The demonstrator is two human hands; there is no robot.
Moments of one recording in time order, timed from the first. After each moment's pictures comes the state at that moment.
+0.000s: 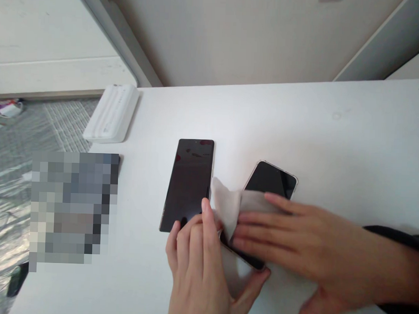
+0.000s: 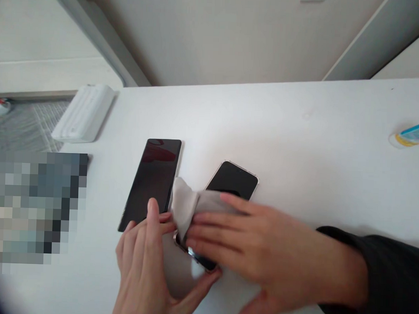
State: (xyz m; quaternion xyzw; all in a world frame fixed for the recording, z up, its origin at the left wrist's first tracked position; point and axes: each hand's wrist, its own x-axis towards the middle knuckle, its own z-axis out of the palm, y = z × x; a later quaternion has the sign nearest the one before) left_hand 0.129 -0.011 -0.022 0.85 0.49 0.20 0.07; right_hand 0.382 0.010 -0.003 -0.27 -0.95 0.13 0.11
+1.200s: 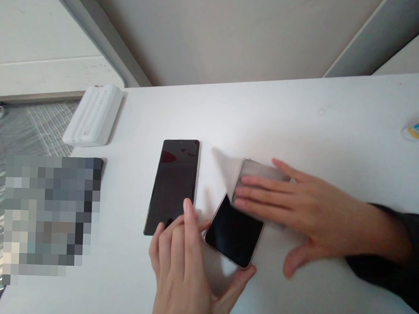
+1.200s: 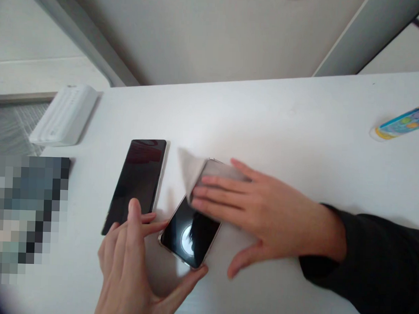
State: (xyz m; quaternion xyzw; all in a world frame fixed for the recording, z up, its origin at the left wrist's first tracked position) left_hand 0.129 -0.010 -0.022 0.85 0.49 0.18 0.08; right_hand 0.395 0.008 -0.004 -0.31 -0.94 0.13 0.11
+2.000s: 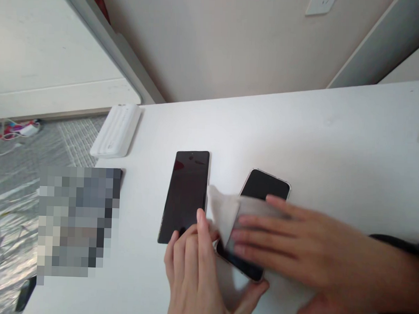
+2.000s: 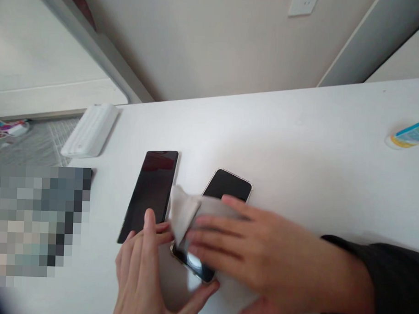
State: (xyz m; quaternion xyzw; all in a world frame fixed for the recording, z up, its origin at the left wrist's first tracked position) left_hand 0.124 -0.008 -0.025 0.86 0.47 0.18 0.04; right_hand 0.390 0.007 -0.006 -0.29 -0.94 0.10 0.12
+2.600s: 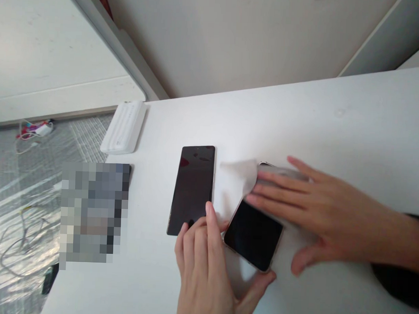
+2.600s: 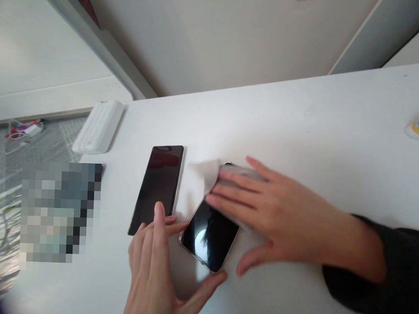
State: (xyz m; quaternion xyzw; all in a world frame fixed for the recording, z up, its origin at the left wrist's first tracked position) left_hand 0.128 -0.010 -0.022 0.86 0.47 0.18 0.05; right_hand 0.382 0.005 -0.009 -0.35 -0.92 0.08 0.14
